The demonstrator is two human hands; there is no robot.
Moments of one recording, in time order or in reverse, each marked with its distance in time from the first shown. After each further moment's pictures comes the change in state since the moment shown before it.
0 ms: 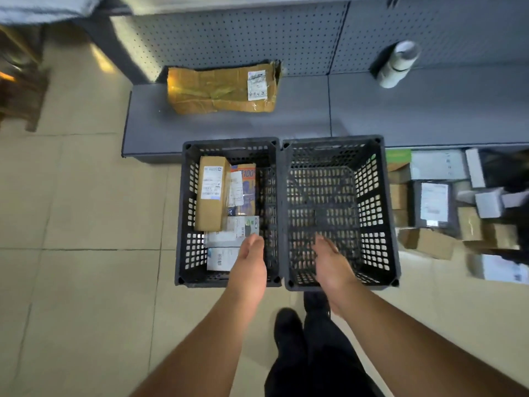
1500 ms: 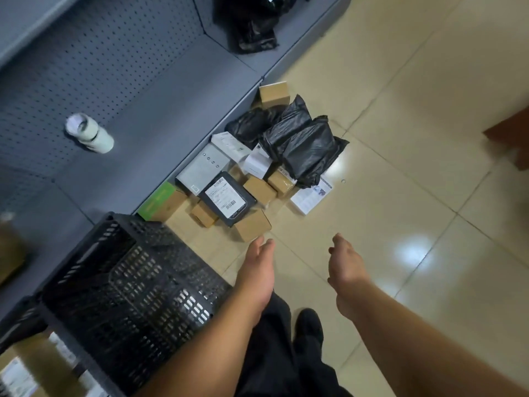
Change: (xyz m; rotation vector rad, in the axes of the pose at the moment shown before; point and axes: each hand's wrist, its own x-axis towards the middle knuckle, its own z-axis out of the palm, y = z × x) left_hand -0.158 -0.059 0.576 0.753 -0.515 0.122; right_hand 0.053 0.203 -0.548 0.866 0.437 0.184
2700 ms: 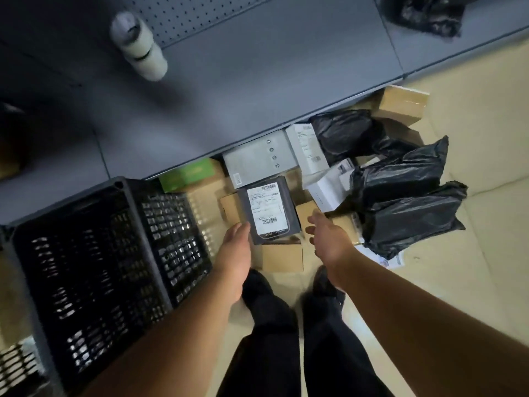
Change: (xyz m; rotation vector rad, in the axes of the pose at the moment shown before) left_hand 0.270 0.033 -0.112 -0.367 0.344 -0.250; right_hand 0.191 -0.162 0.249 -0.656 -0.376 -0.022
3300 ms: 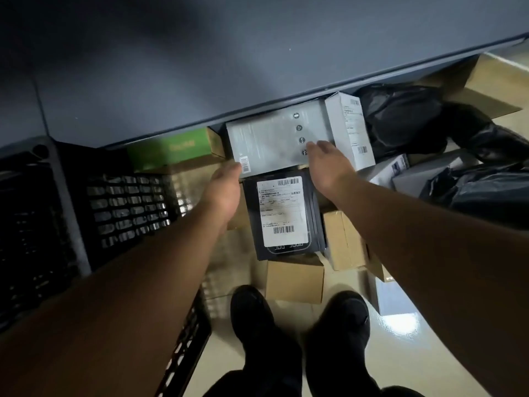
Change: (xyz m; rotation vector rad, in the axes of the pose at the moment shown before) left_hand 0.229 0.020 -0.009 -0.044 0.104 0.069; right_hand 0.216 -0.086 0.070 -0.805 0.148 -0.394
